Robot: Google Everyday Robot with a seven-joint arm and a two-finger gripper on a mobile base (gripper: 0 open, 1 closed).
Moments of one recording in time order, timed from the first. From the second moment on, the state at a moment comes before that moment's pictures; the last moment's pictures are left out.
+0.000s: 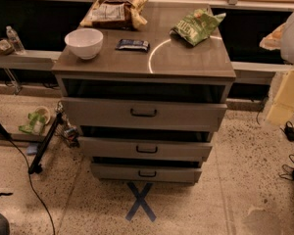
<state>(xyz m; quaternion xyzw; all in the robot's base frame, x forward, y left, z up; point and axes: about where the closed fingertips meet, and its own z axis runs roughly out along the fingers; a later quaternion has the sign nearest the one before) 0.438 -0.216 0.978 -0.60 0.78 -0.04 0.16</state>
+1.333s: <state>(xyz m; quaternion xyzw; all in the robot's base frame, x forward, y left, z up) 0.567 -0.244 0.986 -0.45 0.82 0.03 0.36</state>
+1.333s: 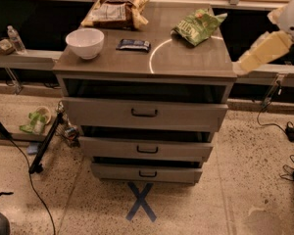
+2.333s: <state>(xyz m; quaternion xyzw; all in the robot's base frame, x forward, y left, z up) 0.701 -0.235 0.974 -0.28 0.83 -0.02 0.48</state>
